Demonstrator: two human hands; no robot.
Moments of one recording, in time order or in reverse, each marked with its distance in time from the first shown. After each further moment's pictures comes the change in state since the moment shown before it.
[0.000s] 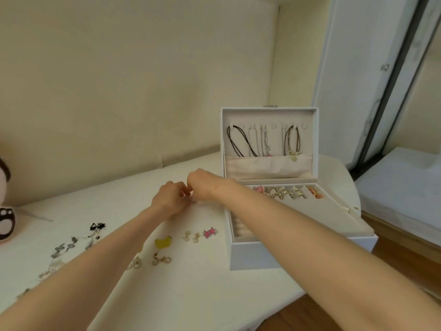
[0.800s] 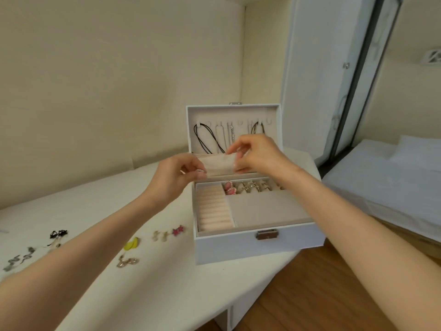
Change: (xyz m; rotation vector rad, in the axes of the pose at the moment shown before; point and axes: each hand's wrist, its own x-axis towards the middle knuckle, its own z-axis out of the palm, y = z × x) left_hand -0.055 0.109 -0.034 -0.429 0.127 0.470; right_hand -0.141 0.092 -0.066 0.726 0.478 0.285
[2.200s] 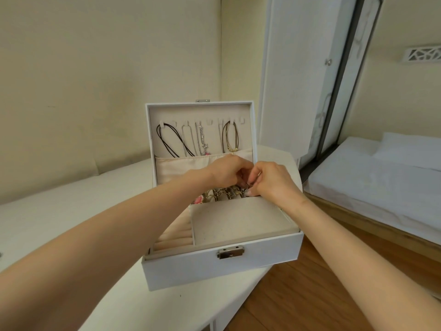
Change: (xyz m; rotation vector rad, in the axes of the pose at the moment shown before) left_hand 0.105 0.044 0.137 0.302 -0.574 0.304; right_hand -0.011 0.092 -0.033 -0.270 0.125 0.148
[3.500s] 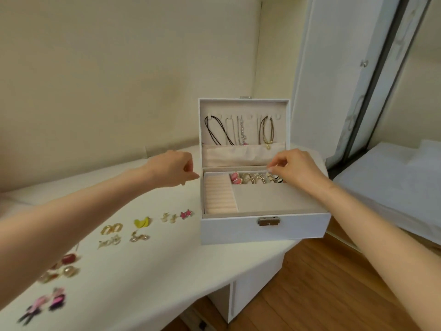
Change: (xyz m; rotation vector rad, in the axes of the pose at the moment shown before) left_hand -0.190 -0.027 -0.066 0.237 0.088 -0.549; right_hand -0.021 -0.034 -0.001 -0.128 0.001 -0.154
